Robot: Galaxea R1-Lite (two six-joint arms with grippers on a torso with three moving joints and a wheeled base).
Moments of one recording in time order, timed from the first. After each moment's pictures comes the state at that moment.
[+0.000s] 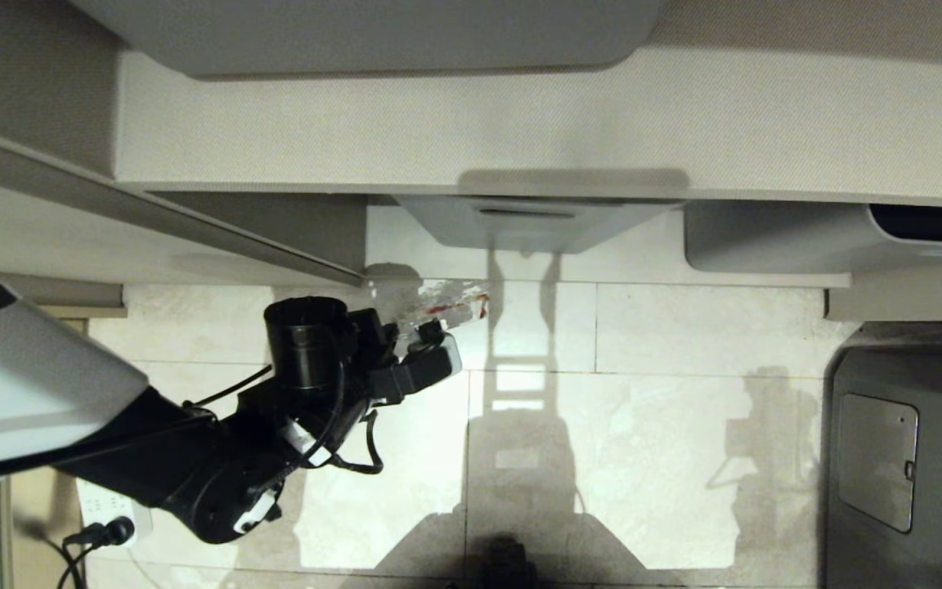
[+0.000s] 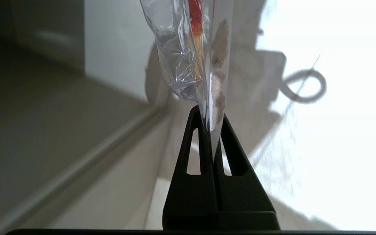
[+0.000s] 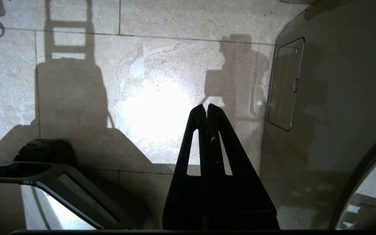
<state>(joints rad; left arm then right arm) -0.59 1.93 -0.78 -1.02 0.38 1.28 0.00 0.00 0.00 0.00 0.00 -0.01</state>
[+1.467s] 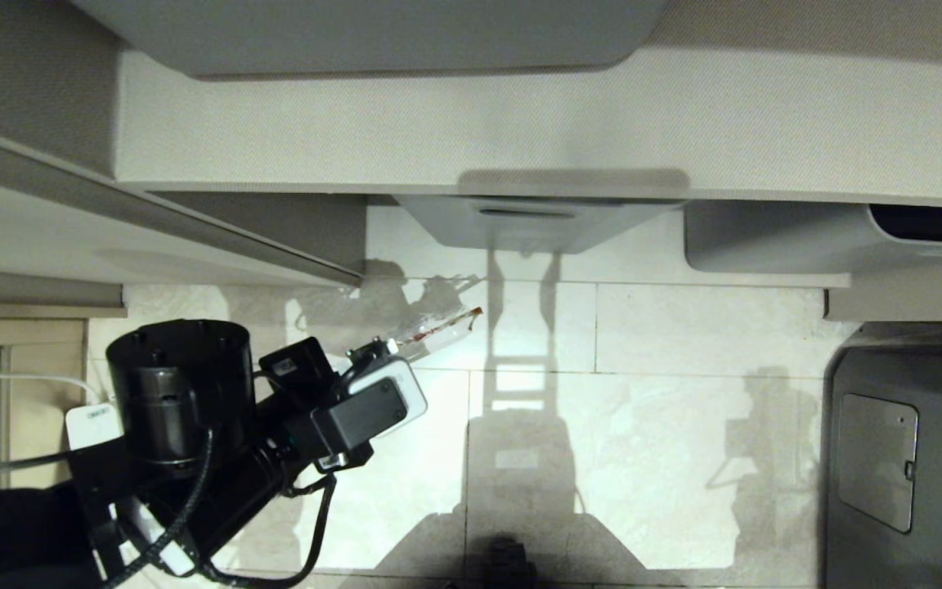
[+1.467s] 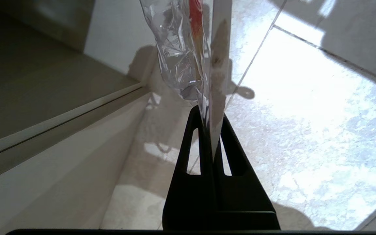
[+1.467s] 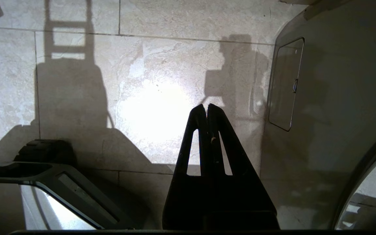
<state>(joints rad) -0.72 1.57 -0.56 -0.82 0.37 1.04 0.00 0.00 0.00 0.00 0.00 -0.01</state>
